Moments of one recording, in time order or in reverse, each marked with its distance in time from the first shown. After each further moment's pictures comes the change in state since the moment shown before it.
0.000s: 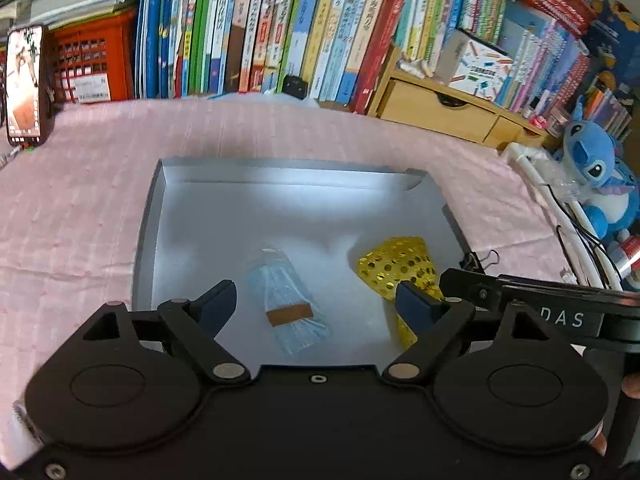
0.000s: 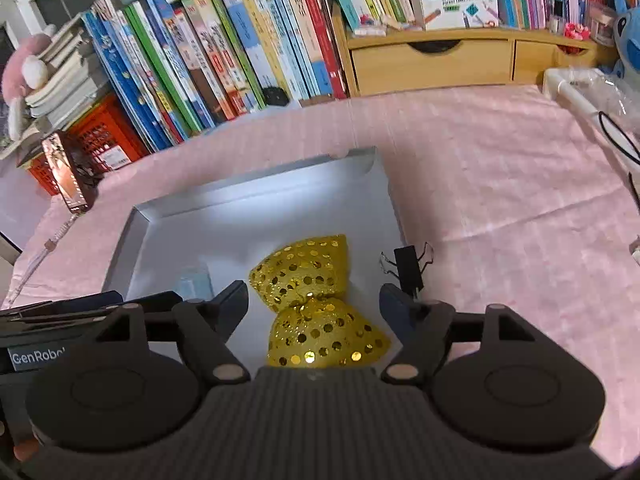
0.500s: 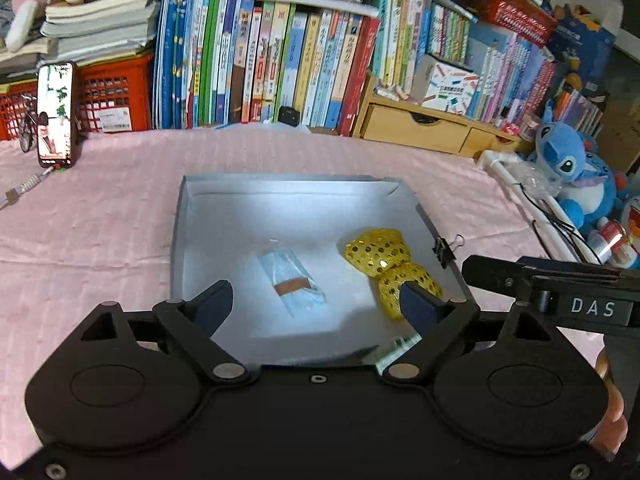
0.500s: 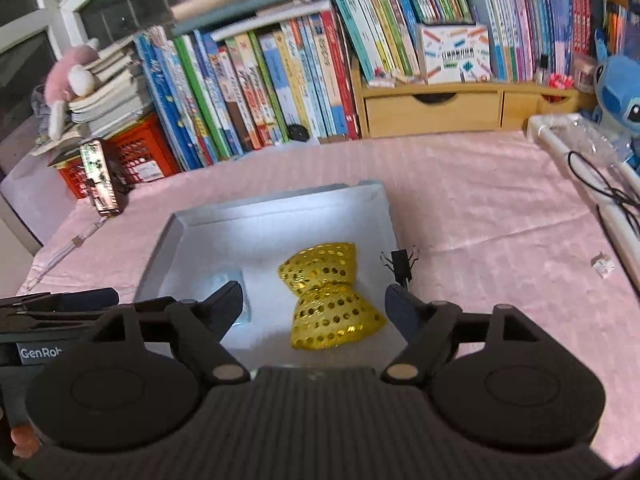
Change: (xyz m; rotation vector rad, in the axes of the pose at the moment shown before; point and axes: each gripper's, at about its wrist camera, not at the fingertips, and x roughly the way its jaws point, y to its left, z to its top) left arm -0.081 -0.007 -0.039 0.048 -0.100 -0.004; right arm -0.079 0.022 -0.031 -0.081 -0.135 0.004
